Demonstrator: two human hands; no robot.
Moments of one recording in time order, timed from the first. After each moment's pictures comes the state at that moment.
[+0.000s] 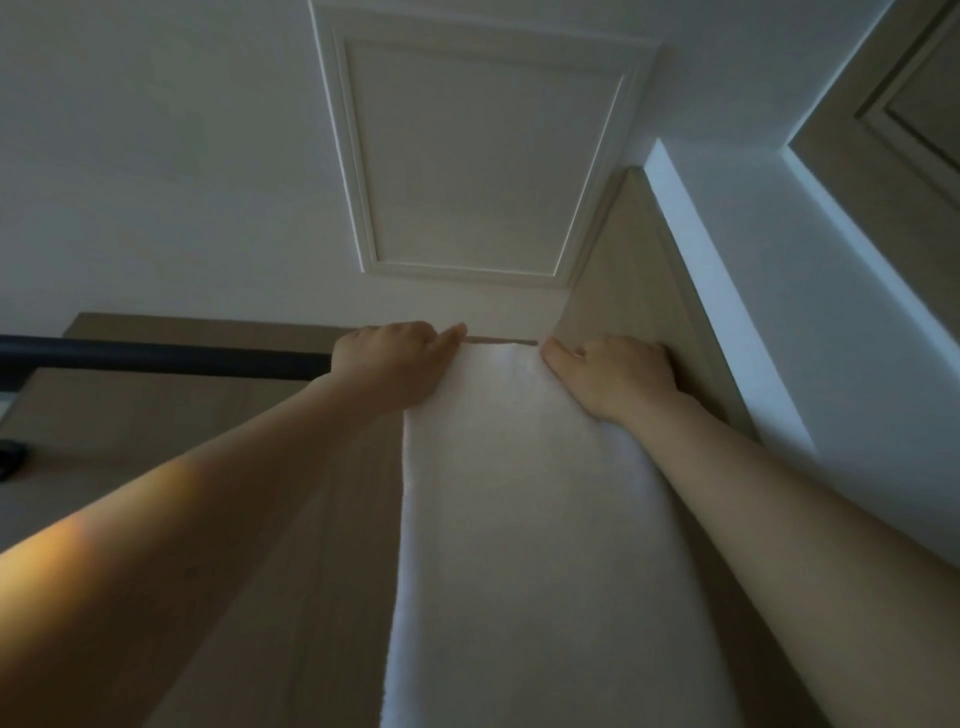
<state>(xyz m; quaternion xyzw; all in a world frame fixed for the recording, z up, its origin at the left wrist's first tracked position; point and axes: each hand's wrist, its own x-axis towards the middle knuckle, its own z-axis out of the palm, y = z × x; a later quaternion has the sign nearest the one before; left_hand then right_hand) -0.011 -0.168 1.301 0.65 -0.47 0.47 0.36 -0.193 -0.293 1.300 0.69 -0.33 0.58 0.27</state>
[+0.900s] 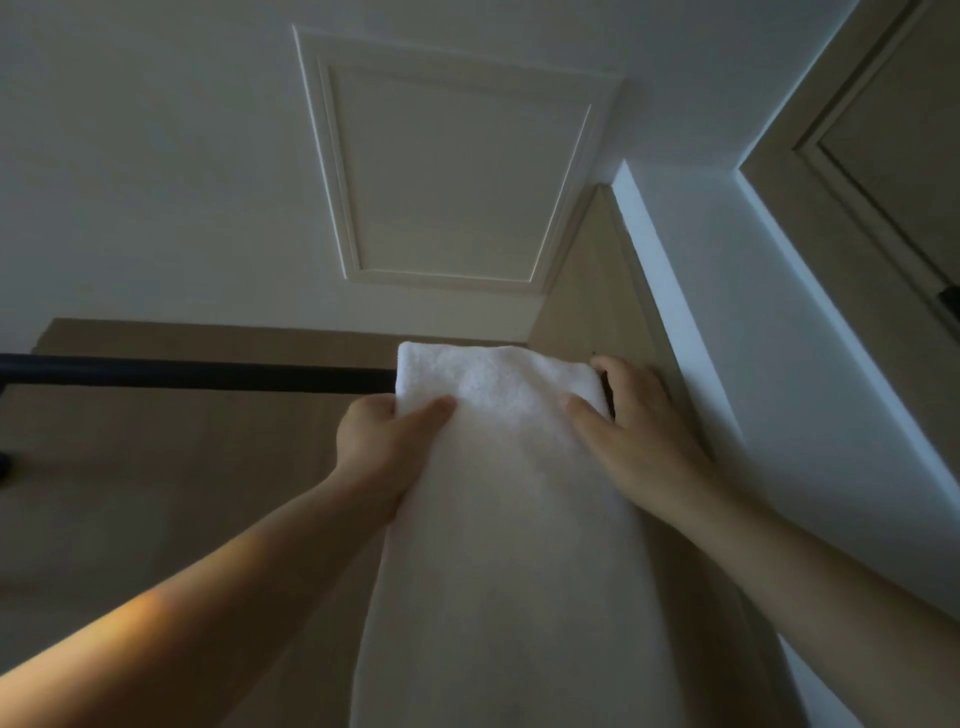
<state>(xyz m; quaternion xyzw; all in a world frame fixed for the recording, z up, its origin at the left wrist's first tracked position) -0.039 -0.162 1.218 0.42 -0.50 0.11 0.75 -0.229 -0.257 1.214 0.70 -0.21 0.68 0.10</state>
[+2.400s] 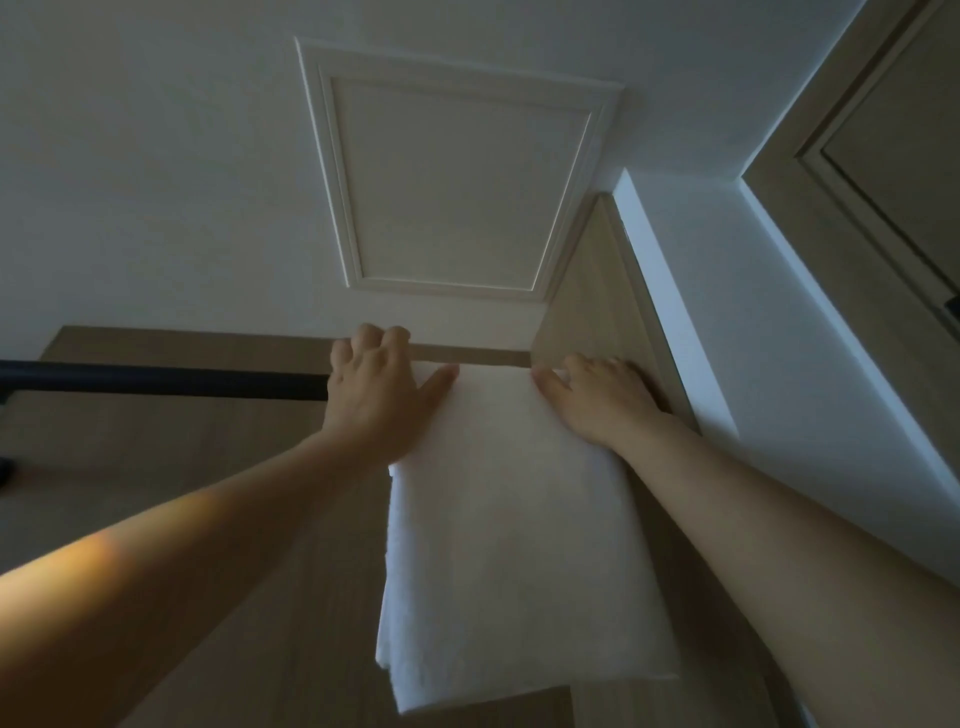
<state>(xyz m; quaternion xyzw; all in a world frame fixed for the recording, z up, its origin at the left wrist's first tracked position) -0.034 -0.154 1.263 0.55 -0.48 0.49 0.49 -0.211 -0.274 1.283 0.72 -0.34 0.56 0.24</state>
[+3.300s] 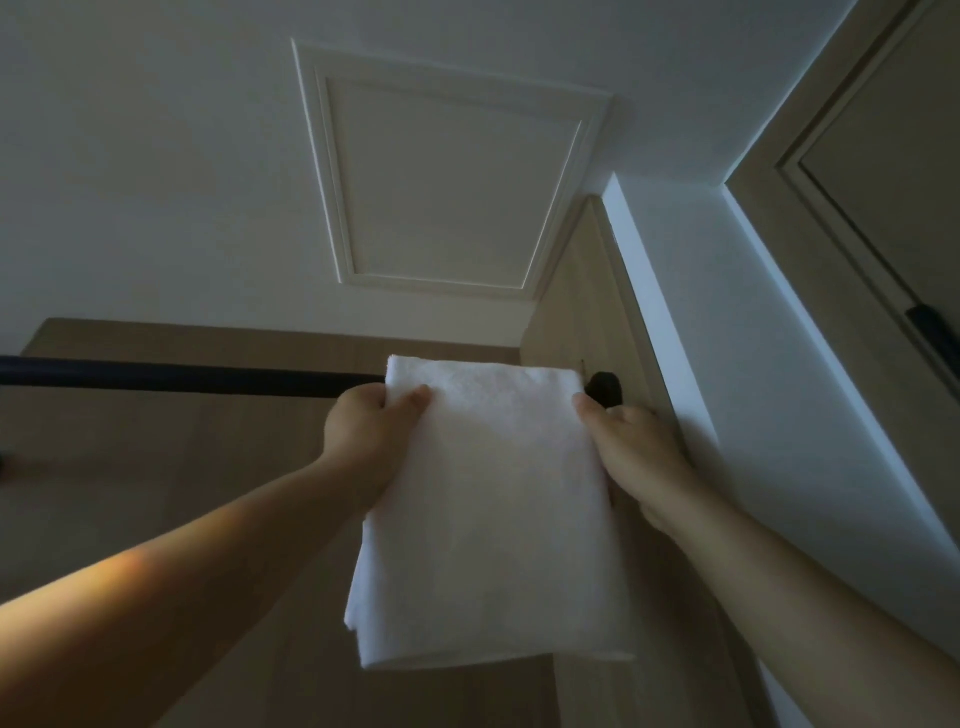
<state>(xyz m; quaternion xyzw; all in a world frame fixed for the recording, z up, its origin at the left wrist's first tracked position) -0.035 -0.159 1.231 0.46 -0.51 0.18 0.71 -0.231 -0.261 1.215 0.69 -0.22 0.68 -0.13</state>
